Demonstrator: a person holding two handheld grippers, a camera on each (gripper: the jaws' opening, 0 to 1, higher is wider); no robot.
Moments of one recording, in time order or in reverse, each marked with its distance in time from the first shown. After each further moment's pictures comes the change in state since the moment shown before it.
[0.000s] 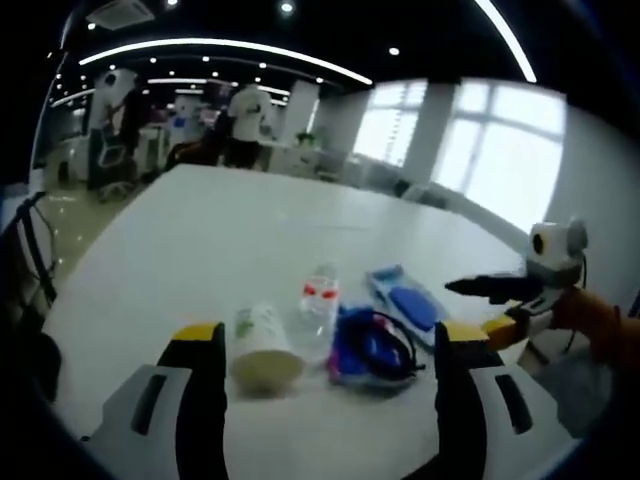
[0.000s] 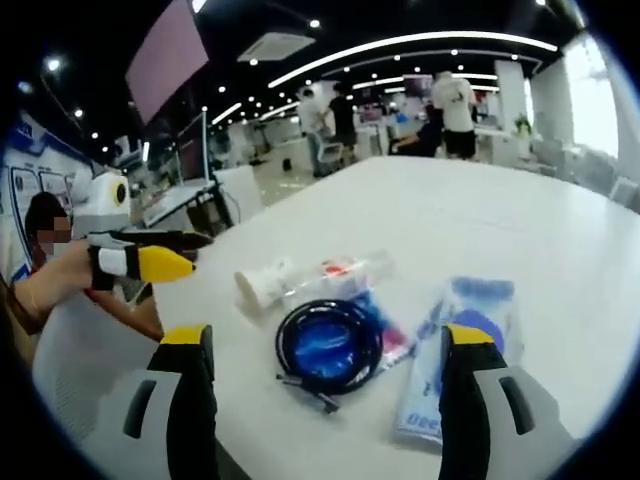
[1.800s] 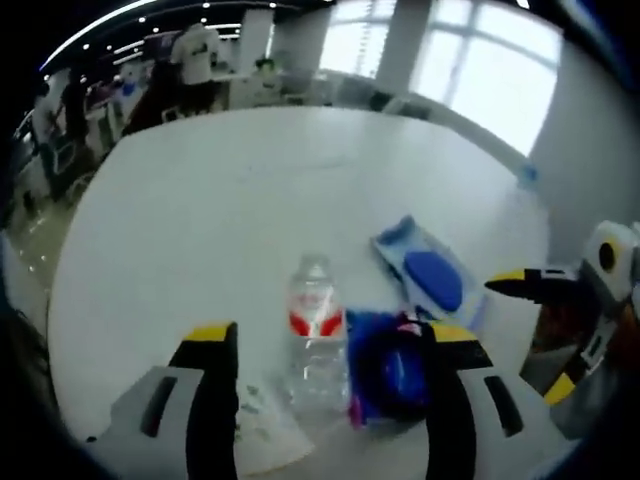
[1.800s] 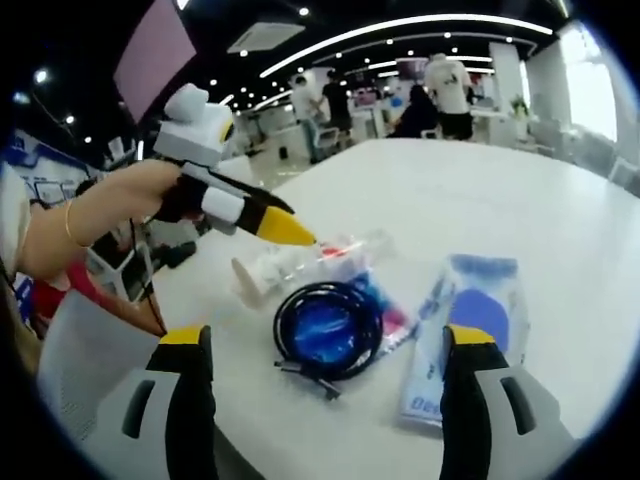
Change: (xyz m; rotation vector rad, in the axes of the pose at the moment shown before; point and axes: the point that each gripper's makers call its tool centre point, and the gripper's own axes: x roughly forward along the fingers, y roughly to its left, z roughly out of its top) left arm 0.120 -0.007 0.003 0.165 0.411 -0.083; right arm 0.002 -0.003 -0.016 0.058 0.071 0.004
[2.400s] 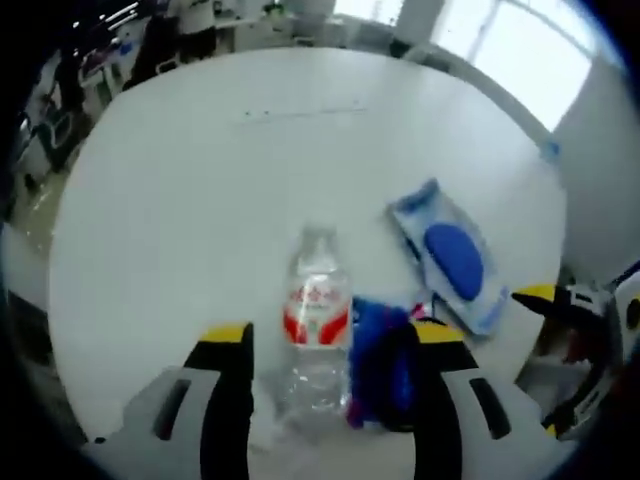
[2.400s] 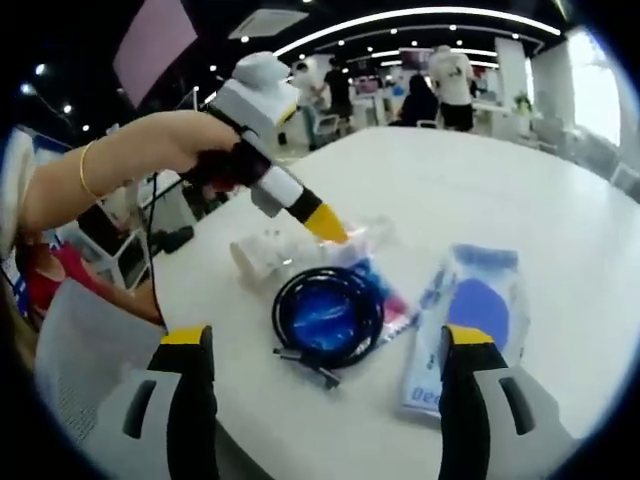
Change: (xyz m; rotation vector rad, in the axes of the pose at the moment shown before) left arm 0.034 0.002 -0.017 -0.070 0.313 0.050; right arm 0.001 0.001 -0.011 -0.022 0.063 -0.019
